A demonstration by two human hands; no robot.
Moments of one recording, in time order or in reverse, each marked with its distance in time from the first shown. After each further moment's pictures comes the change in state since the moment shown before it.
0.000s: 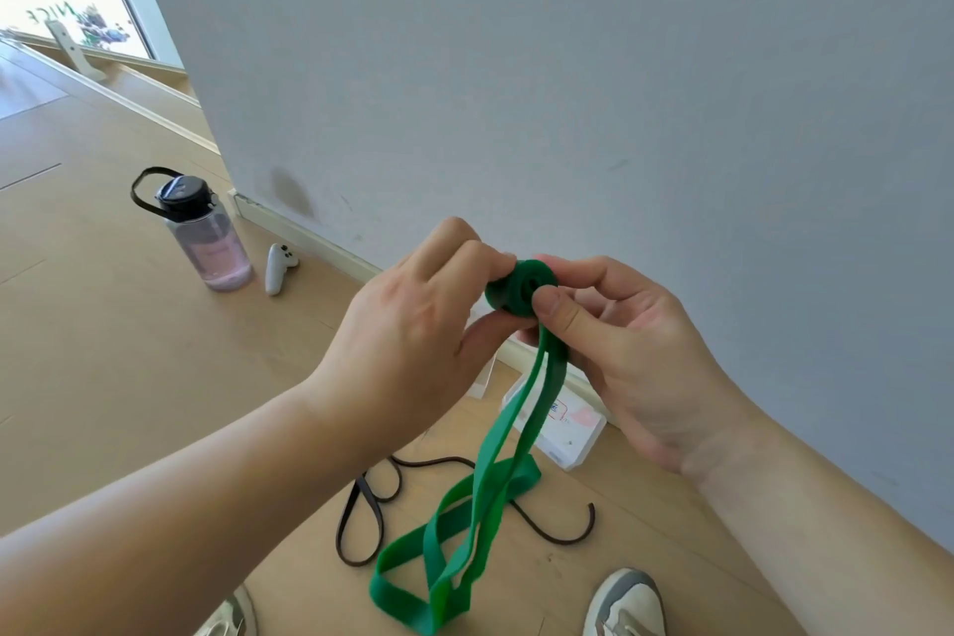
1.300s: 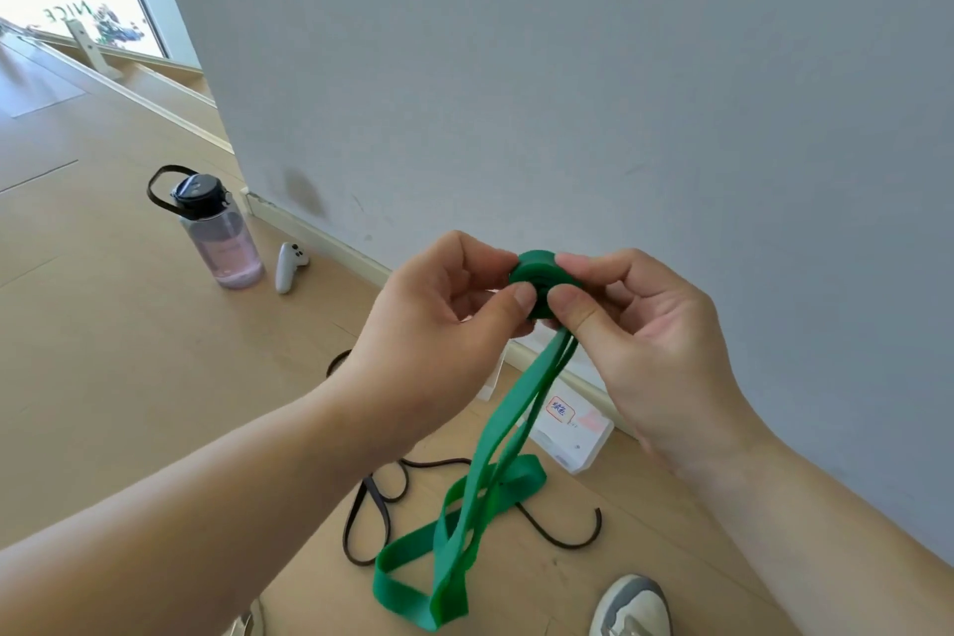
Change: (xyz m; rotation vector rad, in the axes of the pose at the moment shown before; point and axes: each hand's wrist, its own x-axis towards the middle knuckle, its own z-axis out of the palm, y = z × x) left_hand 0.004 0.023 -0.005 -0.858 -0.049 -0.807; right_hand -0.002 0.000 0.012 -0.229 0.124 -0.228
